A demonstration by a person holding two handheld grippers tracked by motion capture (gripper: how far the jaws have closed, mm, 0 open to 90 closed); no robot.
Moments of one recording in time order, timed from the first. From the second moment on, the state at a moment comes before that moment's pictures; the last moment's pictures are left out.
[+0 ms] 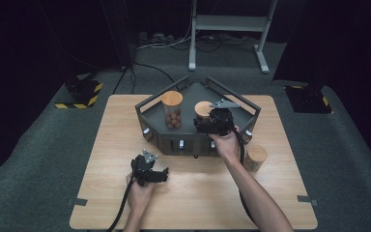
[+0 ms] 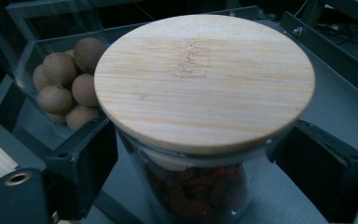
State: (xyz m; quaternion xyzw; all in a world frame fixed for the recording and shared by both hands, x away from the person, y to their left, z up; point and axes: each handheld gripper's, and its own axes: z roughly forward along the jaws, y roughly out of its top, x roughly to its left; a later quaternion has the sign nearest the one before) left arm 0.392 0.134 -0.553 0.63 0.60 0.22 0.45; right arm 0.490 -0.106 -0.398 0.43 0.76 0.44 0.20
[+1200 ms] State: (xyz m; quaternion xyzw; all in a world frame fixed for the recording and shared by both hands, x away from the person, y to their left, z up) left arm 0.392 0.134 -0.553 0.63 0.60 0.22 0.45; right arm 0.457 -0.133 -0.393 0.42 0.75 0.47 0.19
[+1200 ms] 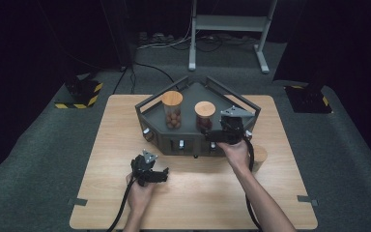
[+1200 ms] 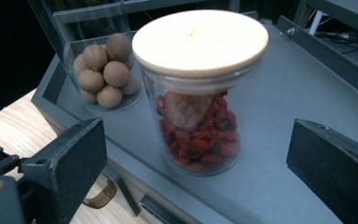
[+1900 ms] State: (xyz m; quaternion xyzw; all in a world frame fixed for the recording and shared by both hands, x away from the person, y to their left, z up) left arm 0.392 0.134 -0.553 0.63 0.60 0.22 0.45; right arm 0.444 -0.149 -0.395 0.41 0.75 0.47 0.19
